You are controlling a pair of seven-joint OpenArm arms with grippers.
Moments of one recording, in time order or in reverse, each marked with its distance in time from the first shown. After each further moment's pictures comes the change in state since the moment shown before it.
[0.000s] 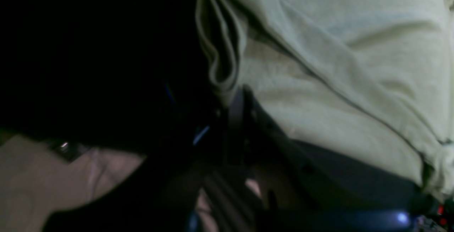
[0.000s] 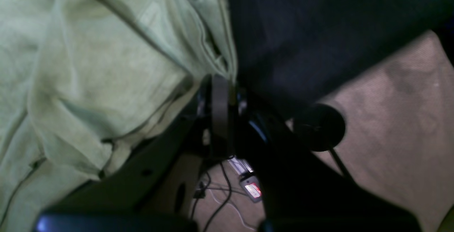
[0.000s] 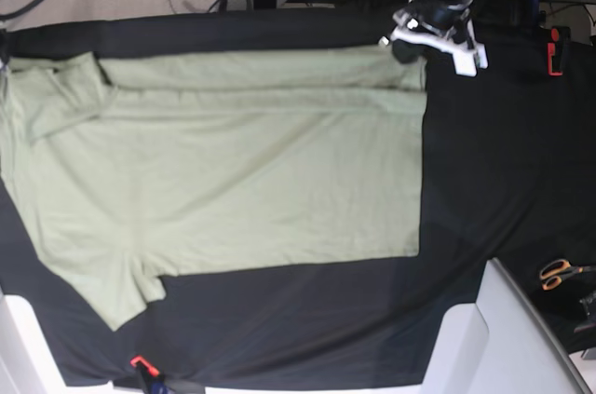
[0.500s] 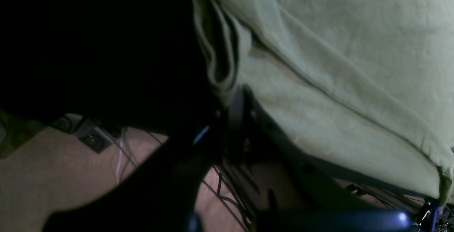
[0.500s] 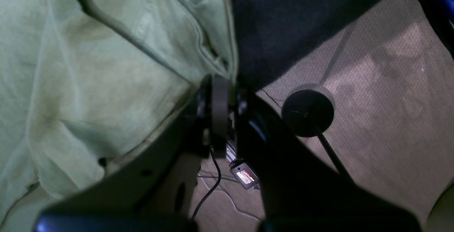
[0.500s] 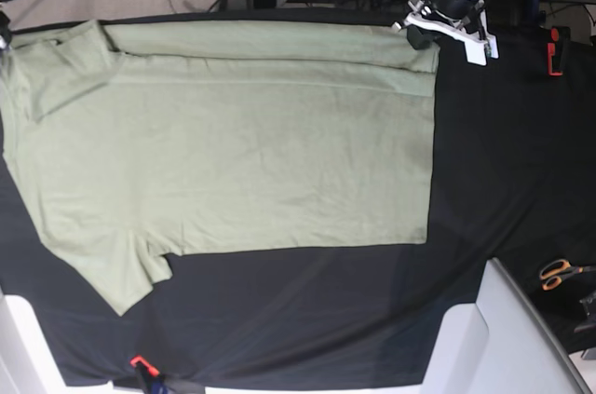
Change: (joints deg) left arm 2.1 -3.4 0.0 -0.3 0.0 -0.2 0.1; right arm -3.5 -0.8 0.0 0.5 0.2 0.0 0.0
